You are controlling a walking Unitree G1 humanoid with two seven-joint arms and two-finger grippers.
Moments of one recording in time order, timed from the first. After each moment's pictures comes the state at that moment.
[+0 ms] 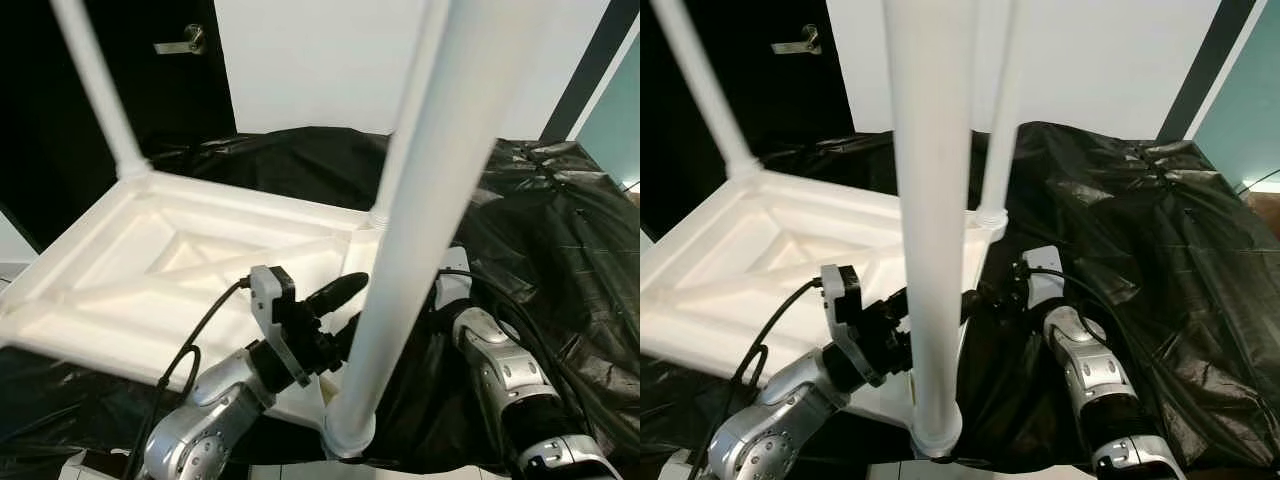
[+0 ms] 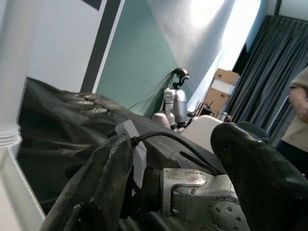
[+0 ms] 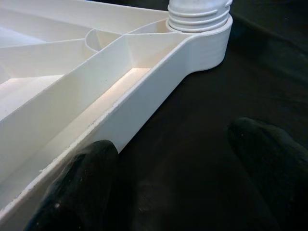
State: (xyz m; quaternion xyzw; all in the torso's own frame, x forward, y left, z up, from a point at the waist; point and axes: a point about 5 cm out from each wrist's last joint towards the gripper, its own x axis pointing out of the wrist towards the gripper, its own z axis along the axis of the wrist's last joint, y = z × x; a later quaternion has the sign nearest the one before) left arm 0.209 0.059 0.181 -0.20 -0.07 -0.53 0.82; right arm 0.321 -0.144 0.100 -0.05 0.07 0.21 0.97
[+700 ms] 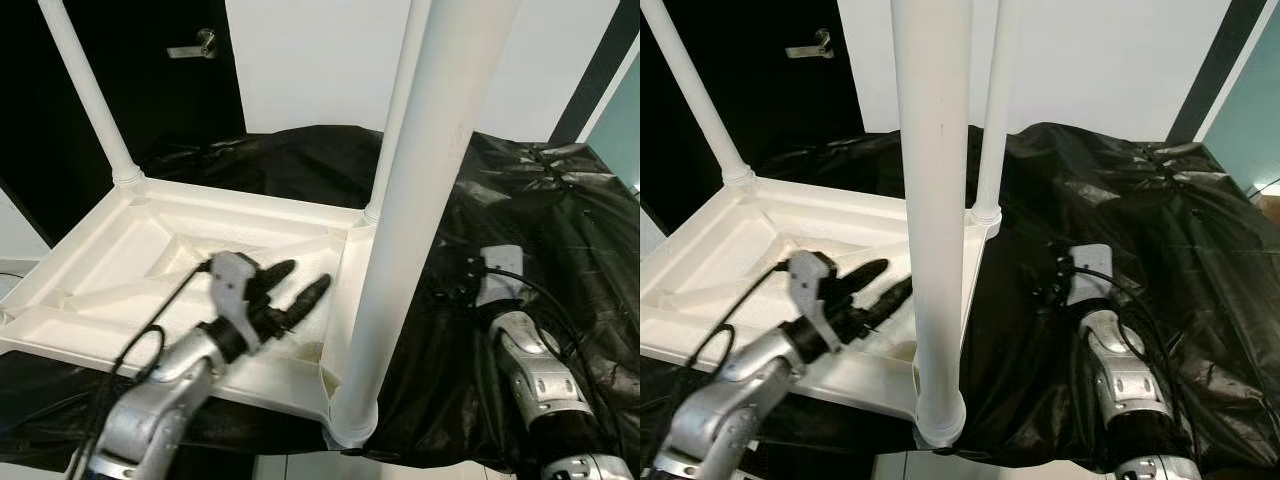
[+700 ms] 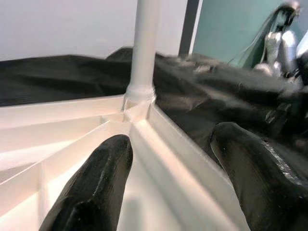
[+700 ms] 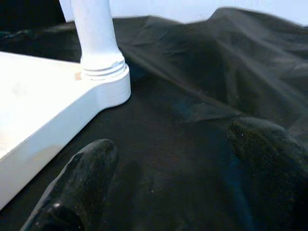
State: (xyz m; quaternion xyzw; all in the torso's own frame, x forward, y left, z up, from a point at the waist) left arm 0.245 0.132 0.165 -0.03 -0.01 -0.40 0.92; right arm 0.301 -0.203 0.115 -0.07 0.00 0.07 1.00
